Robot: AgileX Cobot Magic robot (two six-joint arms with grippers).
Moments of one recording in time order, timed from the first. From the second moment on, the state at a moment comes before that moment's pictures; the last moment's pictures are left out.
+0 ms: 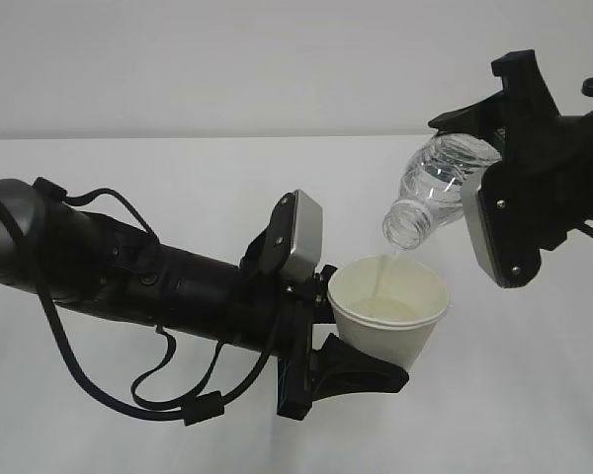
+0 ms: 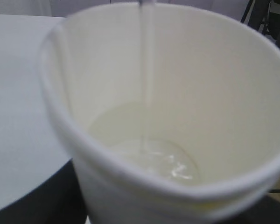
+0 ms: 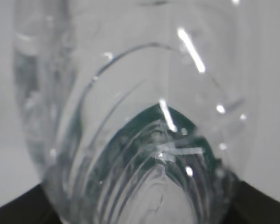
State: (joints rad) left arm -0.60 2.06 -0.98 1.29 -1.02 -0.66; right arm 0.26 1.39 -0.72 -0.86 -0.26 -1.06
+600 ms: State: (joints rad) left arm -0.60 2.06 -0.98 1.28 -1.02 -0.66; right arm 0.26 1.39 -0.72 -0.86 -0.26 -1.07
